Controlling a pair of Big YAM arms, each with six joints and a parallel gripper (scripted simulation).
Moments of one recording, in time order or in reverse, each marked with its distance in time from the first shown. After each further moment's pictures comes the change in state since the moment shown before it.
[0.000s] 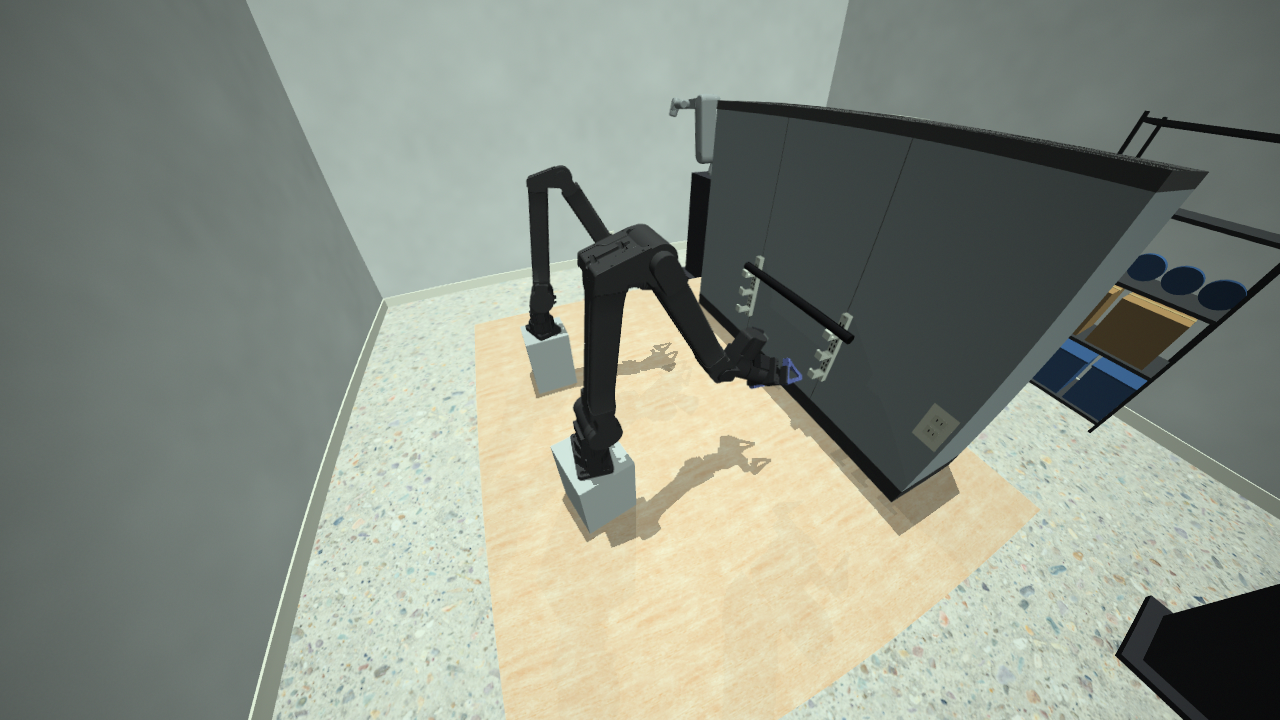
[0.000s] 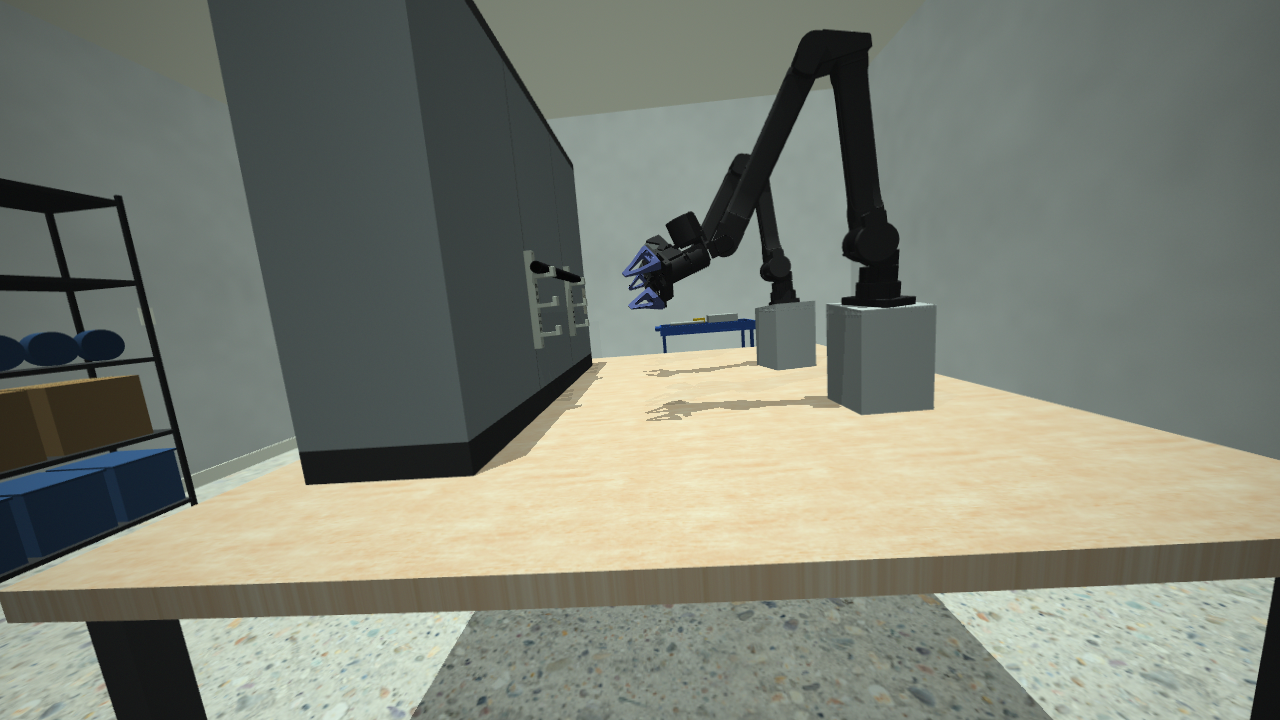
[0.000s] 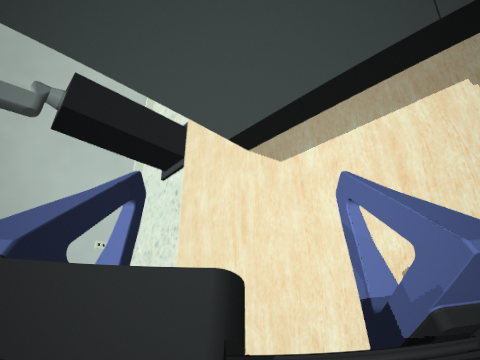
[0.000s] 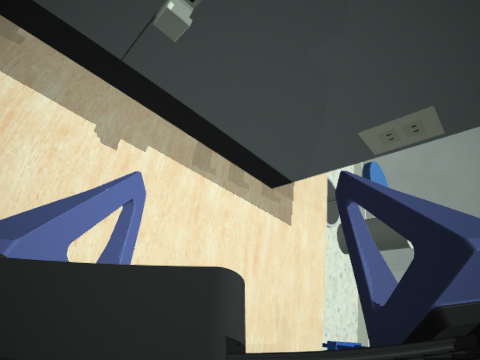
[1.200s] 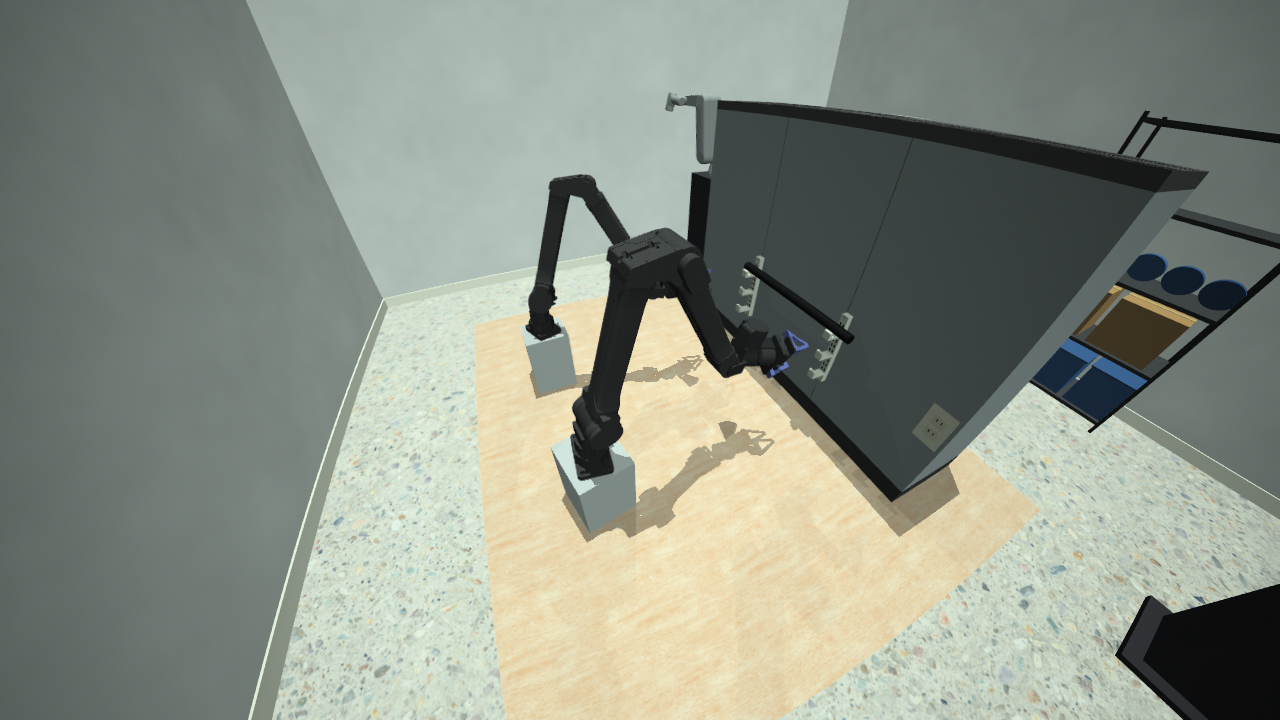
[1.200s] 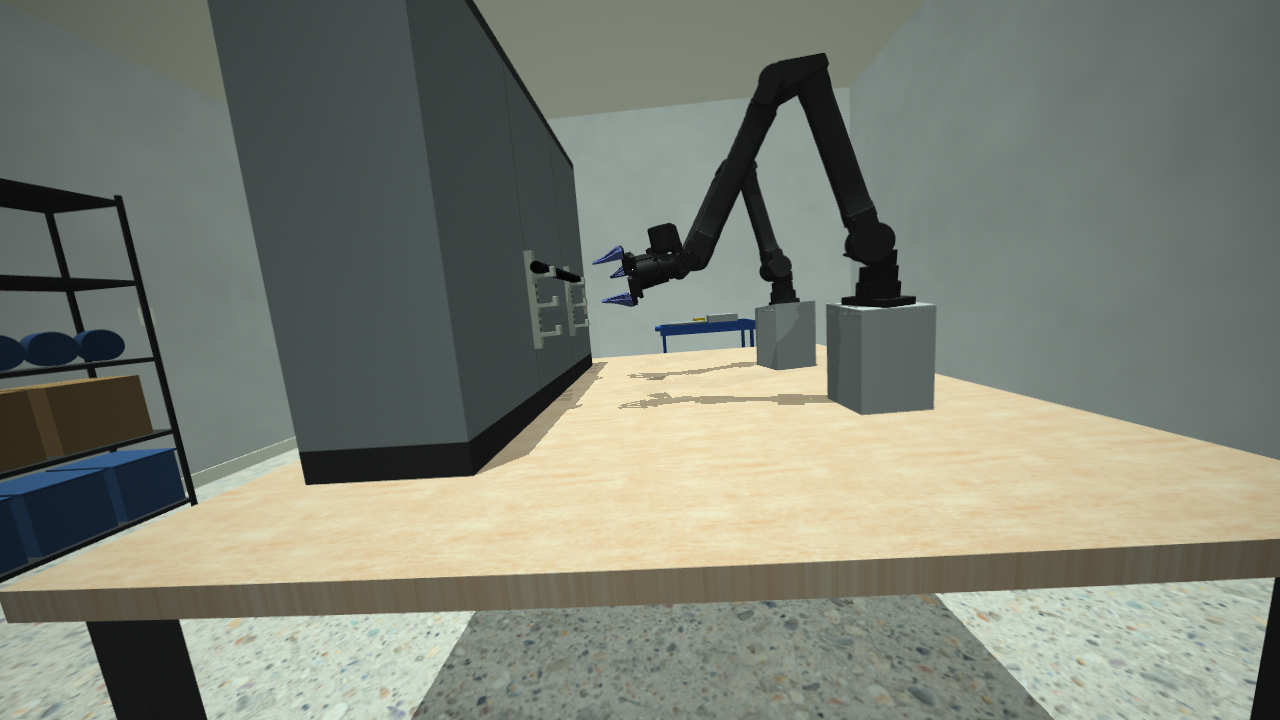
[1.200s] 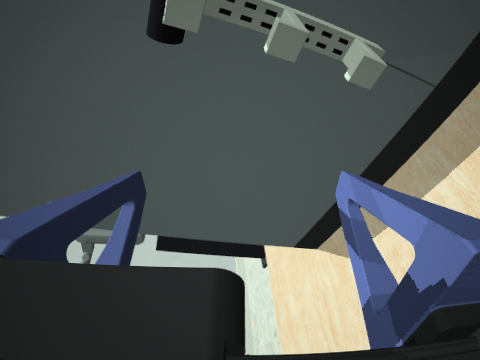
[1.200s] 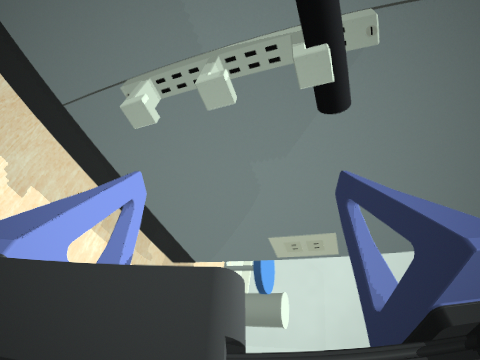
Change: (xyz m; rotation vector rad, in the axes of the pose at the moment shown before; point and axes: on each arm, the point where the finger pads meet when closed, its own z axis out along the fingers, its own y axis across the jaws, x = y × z) left arm -0.121 -0.052 0.024 -0.093 -0.251 0.458; right arm -0.074 -0.001 0.031 0.149 -0.195 -0.424
